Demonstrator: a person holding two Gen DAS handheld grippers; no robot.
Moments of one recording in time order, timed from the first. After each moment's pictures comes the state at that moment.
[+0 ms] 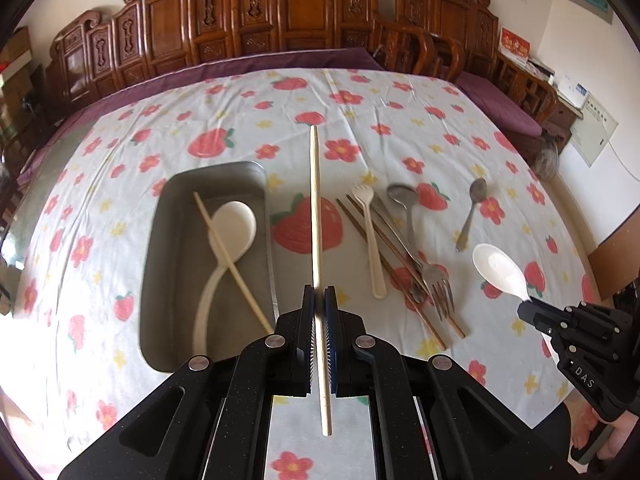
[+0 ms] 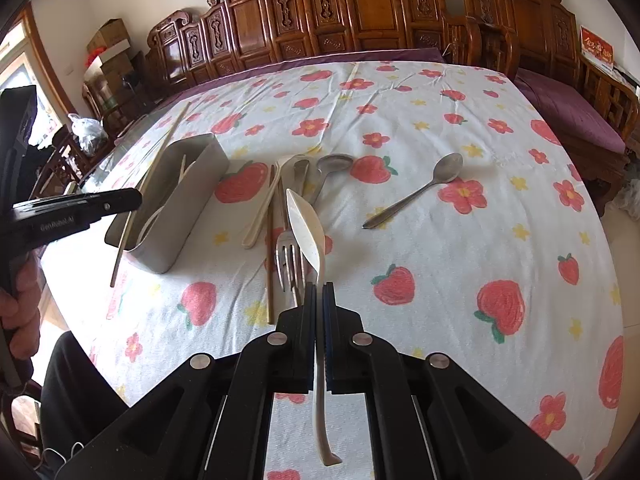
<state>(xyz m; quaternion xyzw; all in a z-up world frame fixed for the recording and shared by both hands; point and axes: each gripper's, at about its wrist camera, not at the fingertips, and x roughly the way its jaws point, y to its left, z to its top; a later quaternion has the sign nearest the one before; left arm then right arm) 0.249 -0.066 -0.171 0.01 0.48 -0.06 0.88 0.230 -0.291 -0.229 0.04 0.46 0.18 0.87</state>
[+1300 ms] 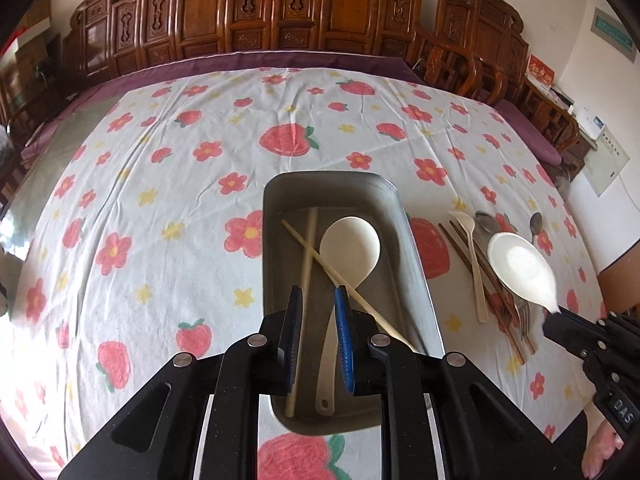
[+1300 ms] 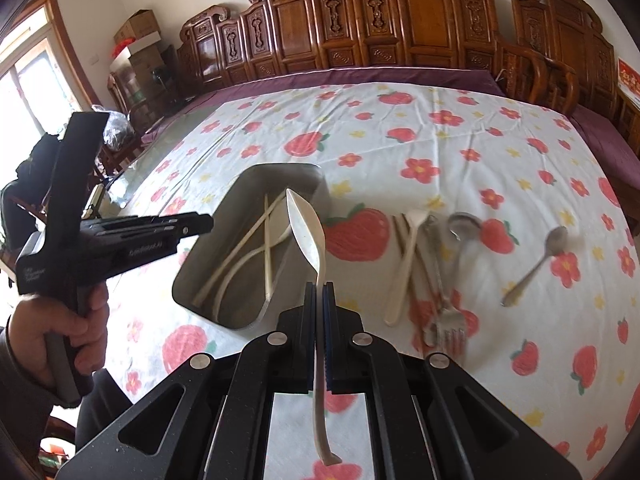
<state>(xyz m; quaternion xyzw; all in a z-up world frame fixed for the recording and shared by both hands) 0.286 0.053 -0.191 -0.03 0.48 -0.05 0.88 0.268 -0.143 -0.188 0.03 0.45 0.22 0.87</state>
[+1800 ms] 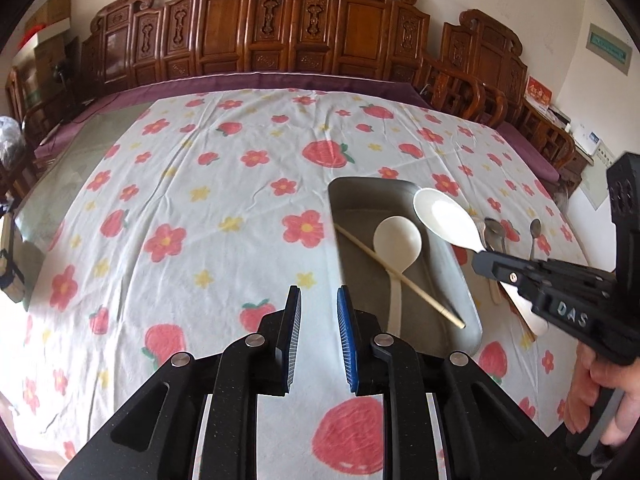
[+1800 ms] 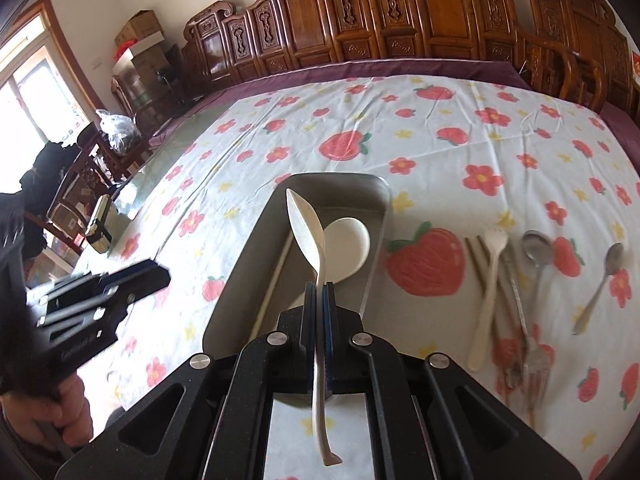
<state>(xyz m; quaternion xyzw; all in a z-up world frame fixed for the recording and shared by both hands) 0.237 0.112 -0.181 -0.04 0.44 -0.04 0.90 0.305 -0.072 -0.206 0.05 0.46 0.23 0.85</state>
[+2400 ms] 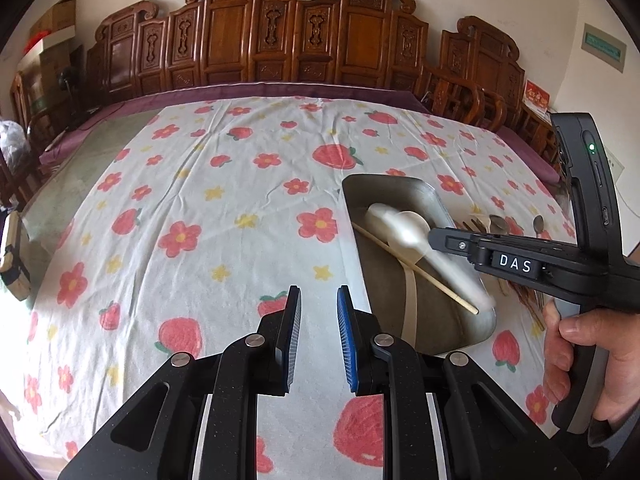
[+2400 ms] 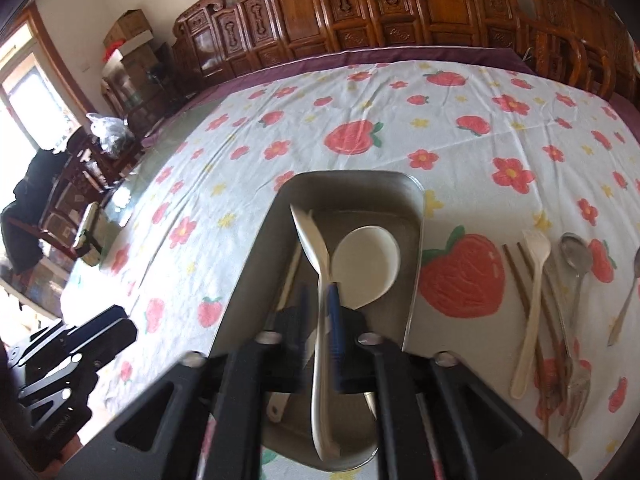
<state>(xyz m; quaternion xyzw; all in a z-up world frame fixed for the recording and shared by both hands) 0.221 0.119 -0.186 -0.03 0.41 -0.04 0.91 0.328 -0.048 -0.226 0.06 0.47 0.23 0.85</state>
